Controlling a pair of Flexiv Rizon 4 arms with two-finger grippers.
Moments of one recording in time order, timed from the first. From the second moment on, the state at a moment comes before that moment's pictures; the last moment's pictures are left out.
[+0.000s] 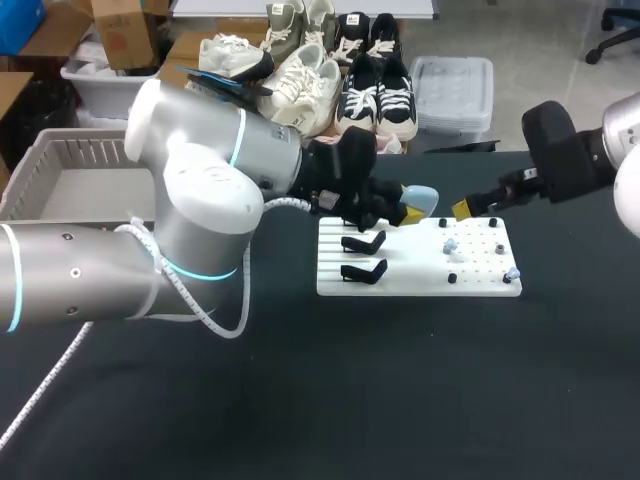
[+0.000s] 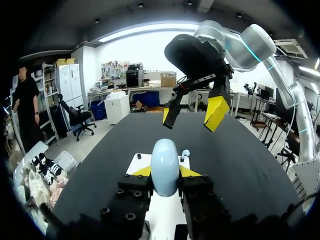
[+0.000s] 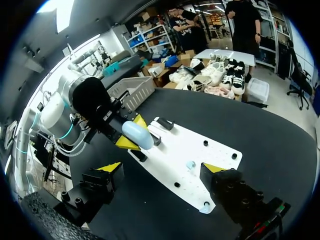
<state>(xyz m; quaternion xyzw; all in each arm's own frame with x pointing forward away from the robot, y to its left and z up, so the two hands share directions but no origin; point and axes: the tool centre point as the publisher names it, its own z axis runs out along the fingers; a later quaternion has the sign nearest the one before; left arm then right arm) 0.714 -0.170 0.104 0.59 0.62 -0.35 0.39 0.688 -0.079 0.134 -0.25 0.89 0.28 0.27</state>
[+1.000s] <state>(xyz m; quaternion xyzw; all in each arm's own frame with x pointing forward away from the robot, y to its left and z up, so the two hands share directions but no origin) 0.696 -0.187 0.112 0.61 0.59 -0.37 0.38 0.697 -0.071 0.125 -0.27 0.88 0.29 0.26</state>
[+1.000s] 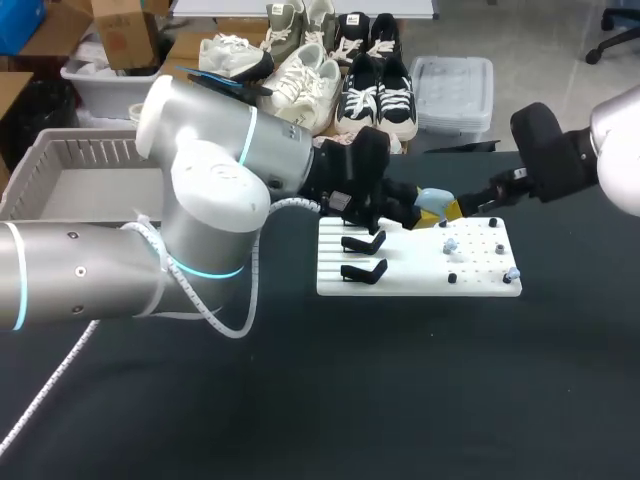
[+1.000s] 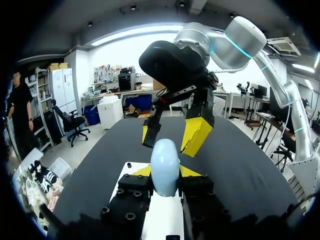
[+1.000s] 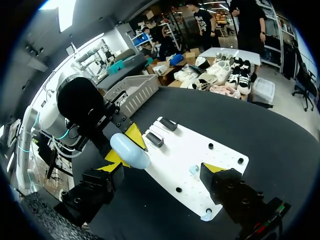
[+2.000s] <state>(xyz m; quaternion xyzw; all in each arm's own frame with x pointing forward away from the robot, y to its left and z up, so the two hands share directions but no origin) 0.689 -0.183 0.112 0.60 0.58 -0.38 0.39 0.707 -0.103 0.143 -0.25 0.88 0.27 0.29</state>
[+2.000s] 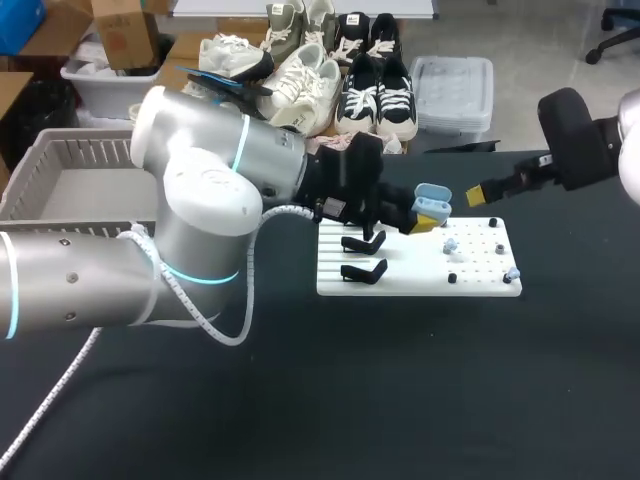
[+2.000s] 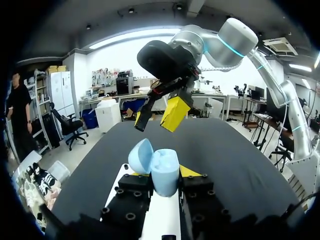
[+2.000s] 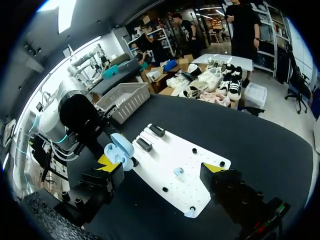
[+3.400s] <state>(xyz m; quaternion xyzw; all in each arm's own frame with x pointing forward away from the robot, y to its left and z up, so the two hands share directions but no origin) 0.644 -0.165 0.126 0.57 0.54 -0.40 0.48 0.671 -0.173 0.137 -0.20 0.91 0.23 0.28</state>
